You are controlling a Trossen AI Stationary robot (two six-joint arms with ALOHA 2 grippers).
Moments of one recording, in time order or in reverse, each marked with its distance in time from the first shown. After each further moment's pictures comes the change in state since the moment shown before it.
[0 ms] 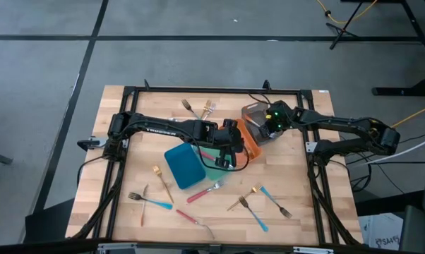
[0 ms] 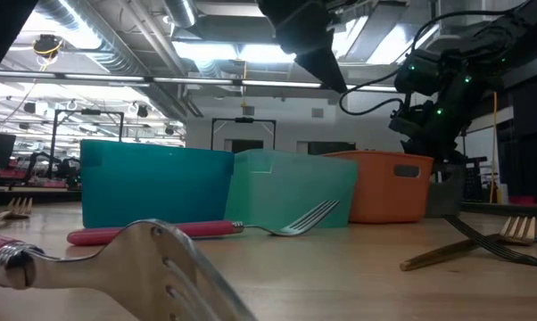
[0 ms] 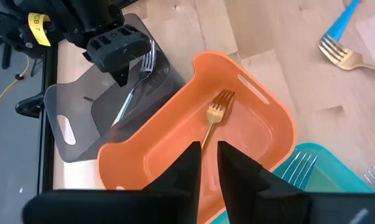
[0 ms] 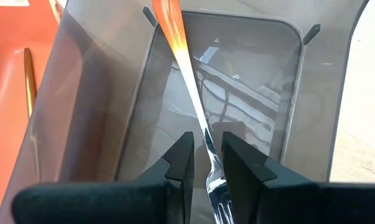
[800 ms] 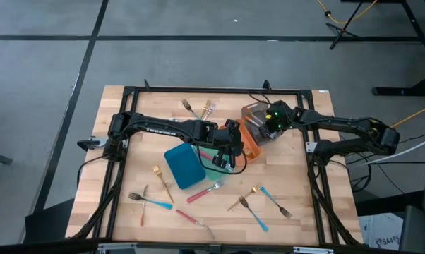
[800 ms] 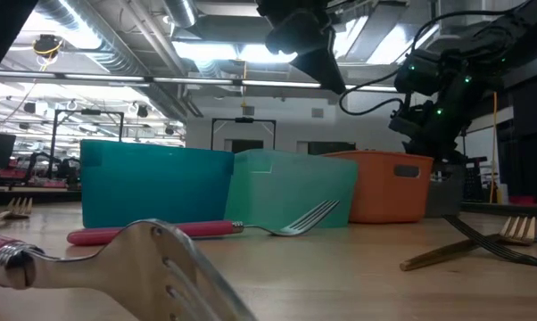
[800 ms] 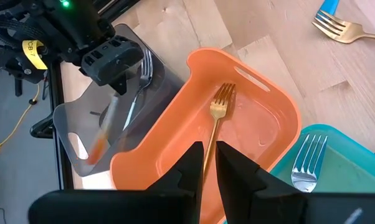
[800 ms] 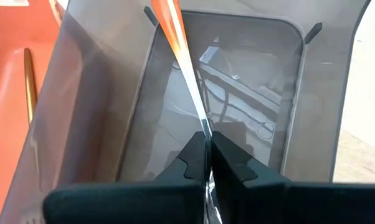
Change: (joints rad) left arm -0.001 0.000 0.000 -0.009 -0.005 0.160; right arm 0.000 0.000 0.000 0.000 0.000 0.000
